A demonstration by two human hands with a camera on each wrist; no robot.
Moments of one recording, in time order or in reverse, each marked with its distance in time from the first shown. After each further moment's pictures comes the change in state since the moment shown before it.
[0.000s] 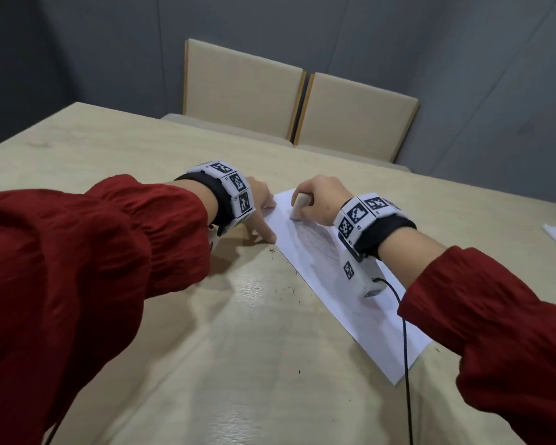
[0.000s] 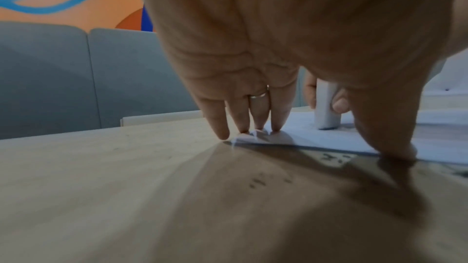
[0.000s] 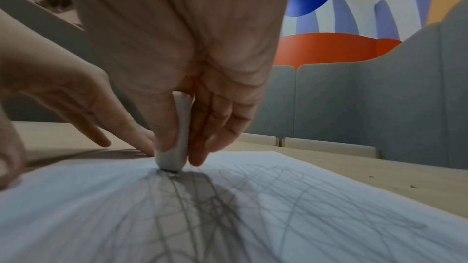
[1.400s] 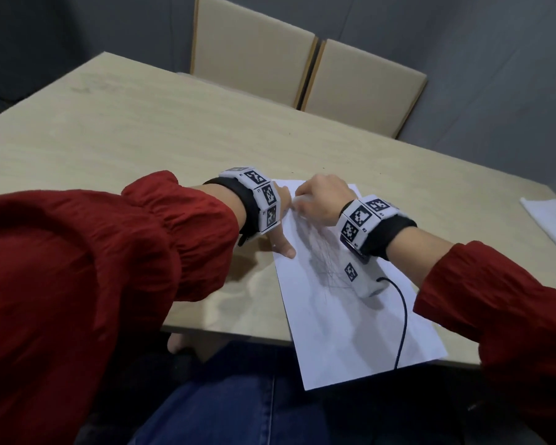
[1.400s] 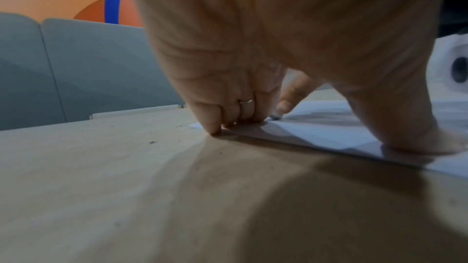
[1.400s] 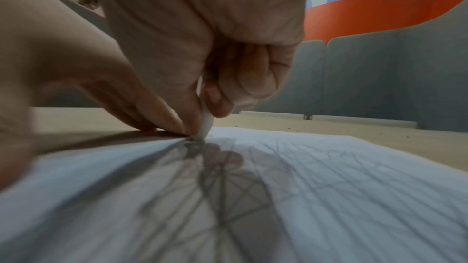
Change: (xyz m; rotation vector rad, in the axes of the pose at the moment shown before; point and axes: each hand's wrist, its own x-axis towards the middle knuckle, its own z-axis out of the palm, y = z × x) left_hand -0.092 0.050 0.041 -0.023 -0.054 0.086; right_hand -0.087 -0.044 0.027 -0.091 -0.085 0.089
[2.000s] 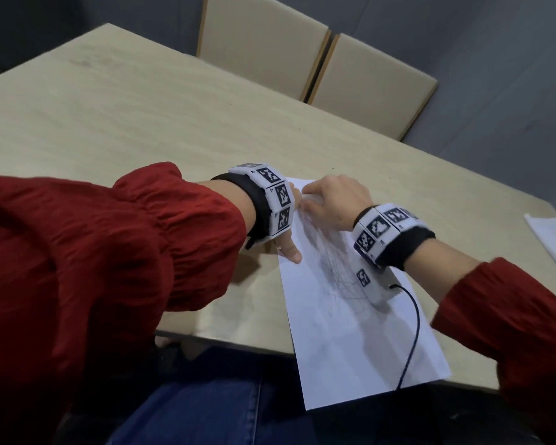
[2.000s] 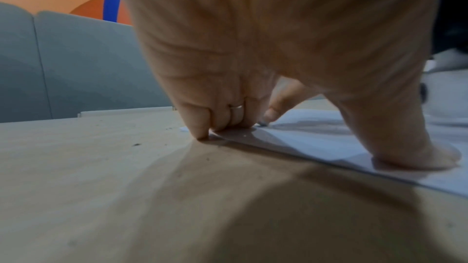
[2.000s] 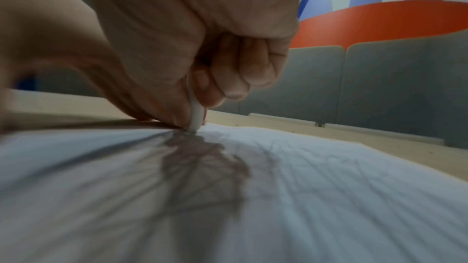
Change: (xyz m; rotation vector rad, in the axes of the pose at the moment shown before) left_hand 0.005 -0.003 0.006 -0.027 0.034 0.012; right_hand 0.004 0.004 -0.001 -0.202 0.040 -0.117
